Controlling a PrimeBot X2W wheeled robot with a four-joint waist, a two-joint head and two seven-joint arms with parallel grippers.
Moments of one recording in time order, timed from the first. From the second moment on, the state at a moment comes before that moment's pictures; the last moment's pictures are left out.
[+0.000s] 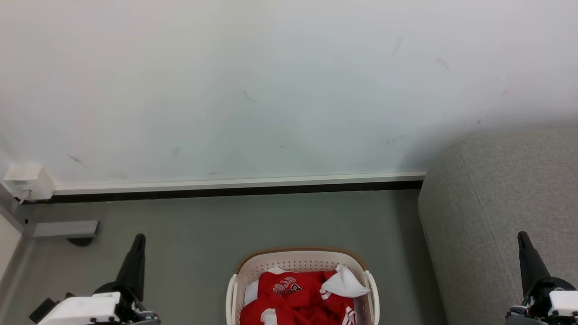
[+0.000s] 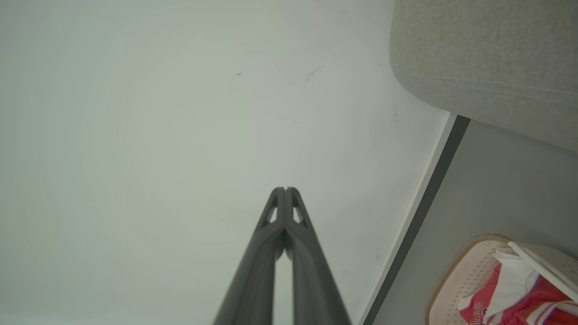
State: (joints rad) left arm -0.10 0.05 0.12 0.18 -1.61 -0.07 0.11; right arm -0.12 -0.30 0.22 0.19 1.90 0.13 -0.16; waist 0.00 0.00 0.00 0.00
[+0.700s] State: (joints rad) left arm -0.07 0.04 0.11 0.22 -1.60 -0.07 0.10; right arm -0.09 -0.28 0.23 0.22 1.89 0.13 -0.16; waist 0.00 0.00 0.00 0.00
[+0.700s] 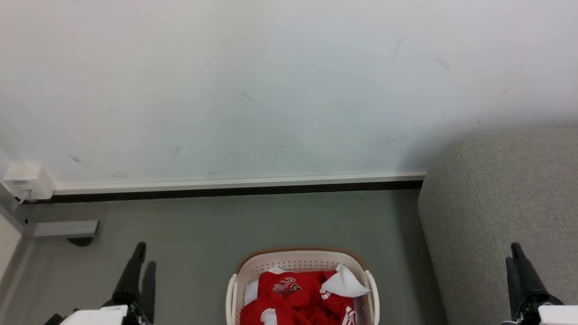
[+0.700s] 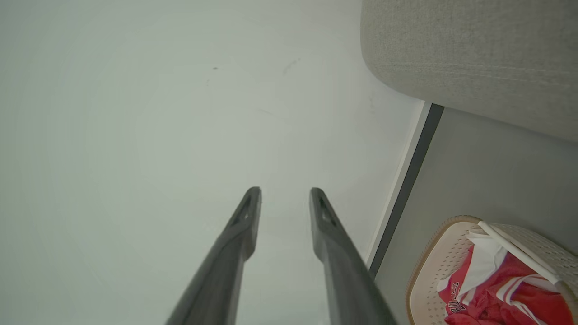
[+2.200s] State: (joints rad) left arm -0.06 0.04 0.06 0.25 -0.93 -0.06 -0.08; right arm -0.06 -0.23 0.20 0.23 0.98 0.13 -0.21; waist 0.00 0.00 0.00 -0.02
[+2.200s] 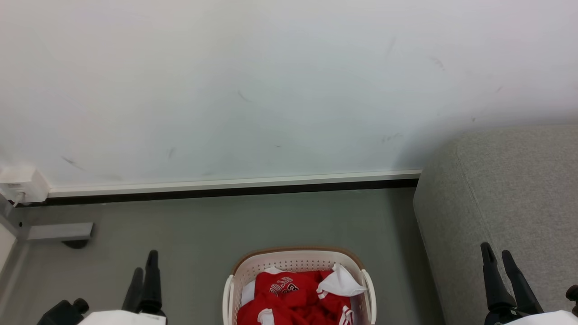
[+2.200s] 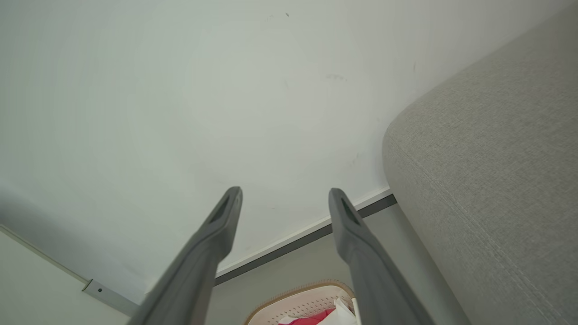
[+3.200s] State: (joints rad) left arm -0.04 0.05 0.10 0.28 -0.46 -0.07 -0.16; right arm -0.07 -0.21 0.18 0.27 0.53 0.13 -0.23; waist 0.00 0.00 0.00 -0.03
